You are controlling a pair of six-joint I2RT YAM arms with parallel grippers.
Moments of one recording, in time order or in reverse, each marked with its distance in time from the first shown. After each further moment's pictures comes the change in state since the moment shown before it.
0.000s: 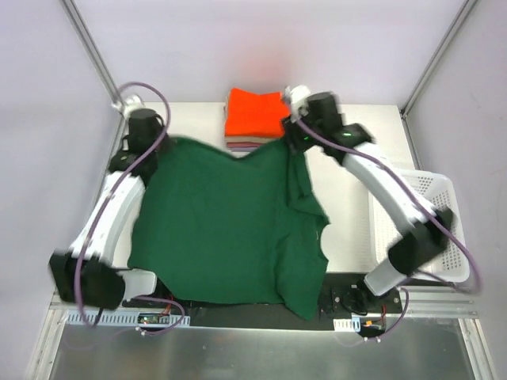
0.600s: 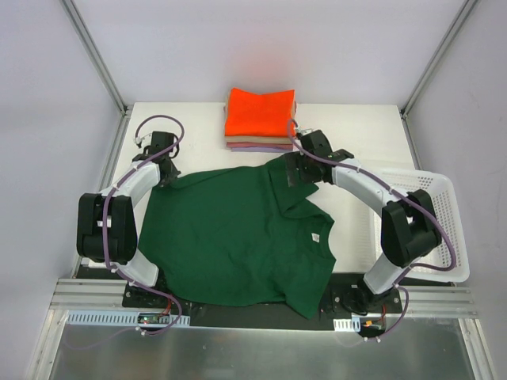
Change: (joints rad) left arm 0.076 0.435 -0.224 -0.055 -0.058 -0.065; right arm -0.044 0.178 -0.426 0.148 0.134 0.309
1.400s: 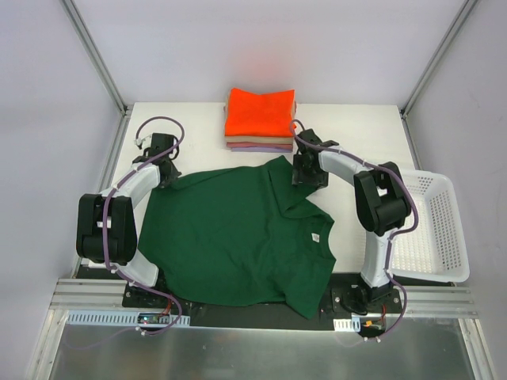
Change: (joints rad) left arm 0.000 -0.006 -0.025 0.037 0.020 0.000; right arm -0.089 0.314 0.162 -0.128 0.051 0.248
